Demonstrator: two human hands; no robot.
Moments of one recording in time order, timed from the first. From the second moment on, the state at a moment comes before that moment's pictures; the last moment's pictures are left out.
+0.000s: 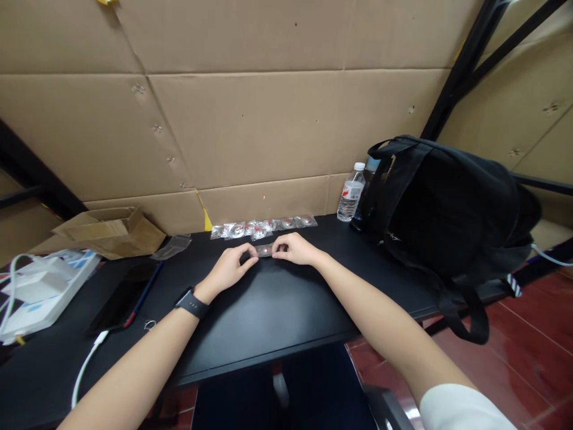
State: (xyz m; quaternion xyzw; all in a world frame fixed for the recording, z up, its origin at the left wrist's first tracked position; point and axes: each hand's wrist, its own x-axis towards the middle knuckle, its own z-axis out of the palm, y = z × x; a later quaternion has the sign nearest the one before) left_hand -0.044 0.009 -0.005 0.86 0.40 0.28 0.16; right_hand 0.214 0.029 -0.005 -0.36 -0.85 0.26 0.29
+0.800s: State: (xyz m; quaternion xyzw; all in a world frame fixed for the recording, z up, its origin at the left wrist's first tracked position) left_hand -0.033 0.007 -0.013 0.87 0.40 0.26 0.11; right_hand 0.205 0.022 -0.005 -0.43 -0.85 0.18 0.24
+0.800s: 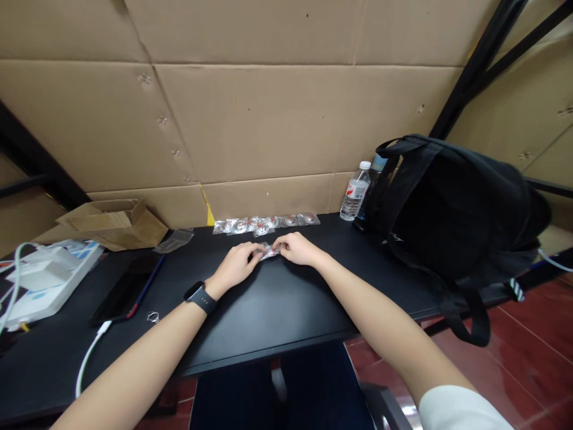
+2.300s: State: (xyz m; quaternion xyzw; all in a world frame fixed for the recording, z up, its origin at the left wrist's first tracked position) left_hand -0.114 0.037 0.012 0.82 0.54 0.17 0.04; right_hand 0.211 0.119 -0.001 -0.70 -0.62 0.17 0.31
